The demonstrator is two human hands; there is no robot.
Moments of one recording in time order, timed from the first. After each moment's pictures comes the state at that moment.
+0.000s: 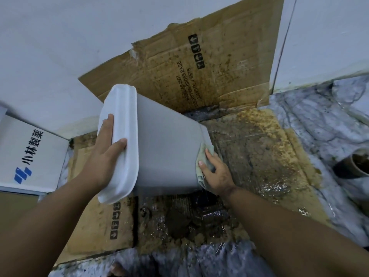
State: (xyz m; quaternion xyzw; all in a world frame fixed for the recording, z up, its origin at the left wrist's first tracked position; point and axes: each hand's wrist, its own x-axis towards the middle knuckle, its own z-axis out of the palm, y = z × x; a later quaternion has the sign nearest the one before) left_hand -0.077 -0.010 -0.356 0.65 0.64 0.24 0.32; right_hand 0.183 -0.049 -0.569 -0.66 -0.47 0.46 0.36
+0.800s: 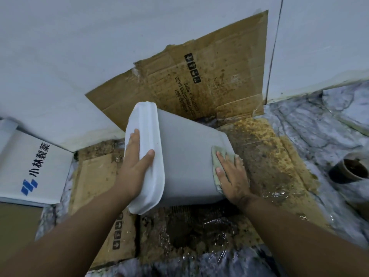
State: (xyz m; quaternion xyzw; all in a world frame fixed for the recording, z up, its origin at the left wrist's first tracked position) left_hand -0.030 -0.026 -0.374 0.66 0.61 0.25 0.35; right_hand 0.232 -0.074 -0.539 -0.69 -0.58 0.31 0.30
